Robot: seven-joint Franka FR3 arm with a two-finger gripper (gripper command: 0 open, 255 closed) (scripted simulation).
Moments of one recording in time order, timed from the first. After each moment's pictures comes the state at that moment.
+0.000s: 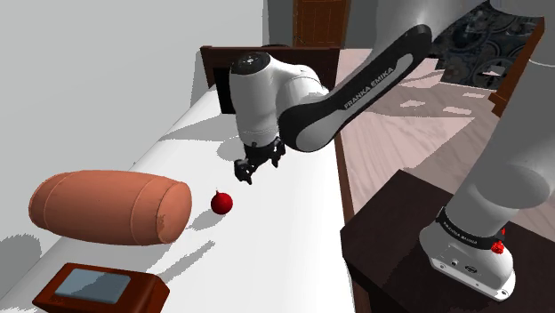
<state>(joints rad) 0.01 0.11 0.69 -2.17 -0.41 2.27 1.03</state>
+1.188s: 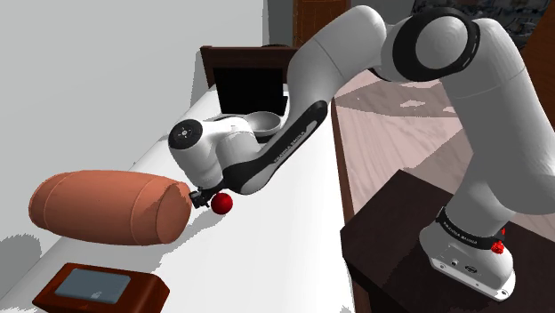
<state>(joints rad) 0.32 0.70 0.51 -1.64 -0.86 2.17 1.37</state>
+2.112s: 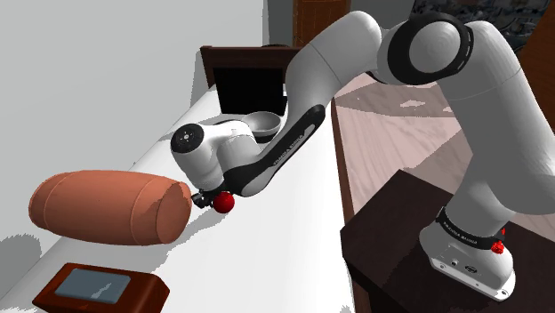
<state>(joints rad) 0.32 0.73 0.49 -1.63 -0.87 2.19 1.37</state>
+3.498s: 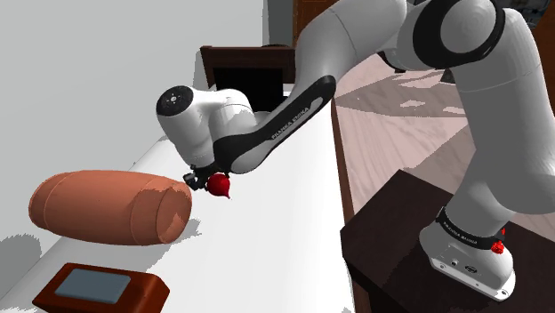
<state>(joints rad) 0.29 0.61 0.55 -1.61 -0.79 2.08 1.29</state>
